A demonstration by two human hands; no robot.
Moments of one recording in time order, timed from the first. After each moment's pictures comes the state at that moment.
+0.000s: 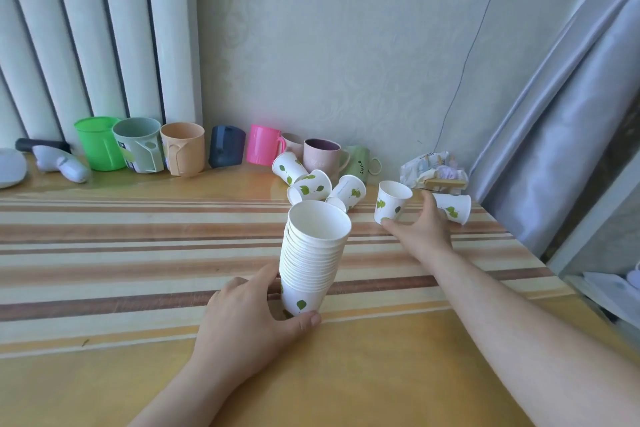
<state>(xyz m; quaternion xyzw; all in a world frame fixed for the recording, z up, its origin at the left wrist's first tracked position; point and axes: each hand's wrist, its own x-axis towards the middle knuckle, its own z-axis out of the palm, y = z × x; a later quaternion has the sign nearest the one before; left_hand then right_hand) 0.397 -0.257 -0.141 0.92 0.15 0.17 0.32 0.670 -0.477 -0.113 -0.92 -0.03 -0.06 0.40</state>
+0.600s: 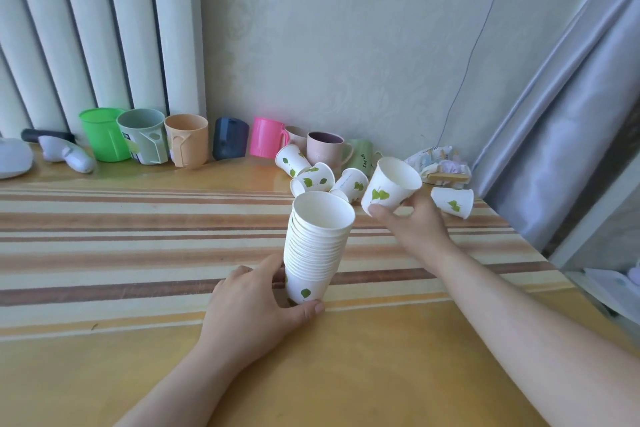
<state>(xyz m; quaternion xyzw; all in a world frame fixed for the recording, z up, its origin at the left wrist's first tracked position) 0.393 -0.257 -0.138 0.93 0.14 0.16 0.31 0.605 -0.463 -0.074 -0.85 -0.18 -0.05 0.50</state>
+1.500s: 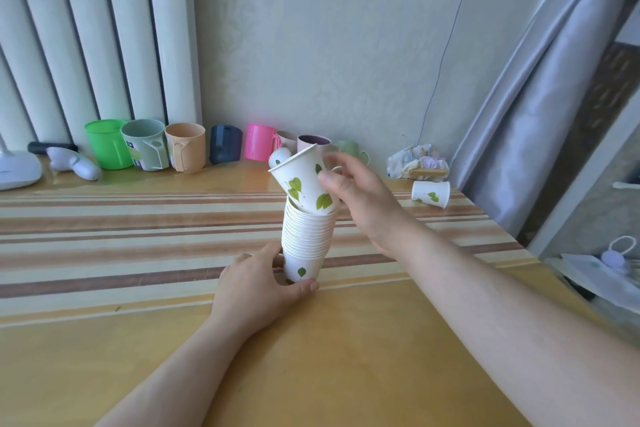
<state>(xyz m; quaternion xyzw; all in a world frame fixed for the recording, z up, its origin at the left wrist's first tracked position) 0.388 -0.259 -0.134 0.92 0.15 0.17 0.31 0.494 -0.421 -0.003 -0.76 -0.32 0.07 0.56</state>
